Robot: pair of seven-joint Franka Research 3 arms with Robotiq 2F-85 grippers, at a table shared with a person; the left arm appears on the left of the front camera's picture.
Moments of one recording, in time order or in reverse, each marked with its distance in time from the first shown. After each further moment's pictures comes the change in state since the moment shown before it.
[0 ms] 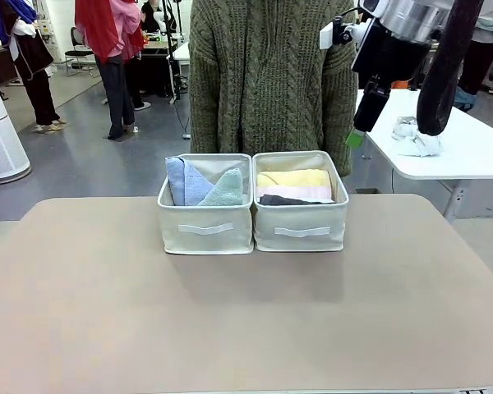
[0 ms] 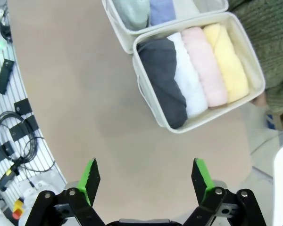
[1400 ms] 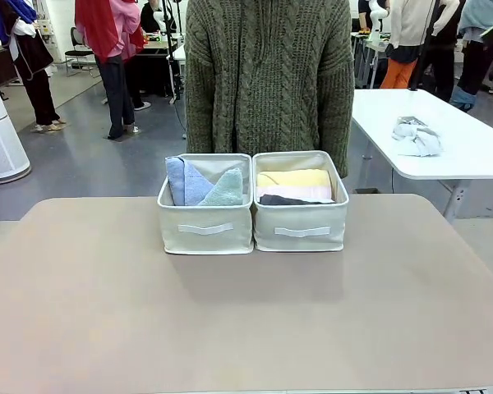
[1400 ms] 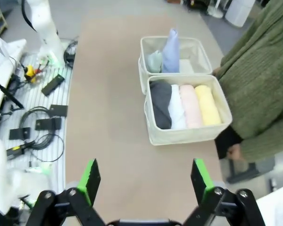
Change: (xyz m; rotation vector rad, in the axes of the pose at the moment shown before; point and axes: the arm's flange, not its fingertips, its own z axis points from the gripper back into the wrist) left arm 0.000 0.000 0.000 0.001 0.000 0.000; right arm -0.227 -0.120 0.147 0.180 -0.570 0.230
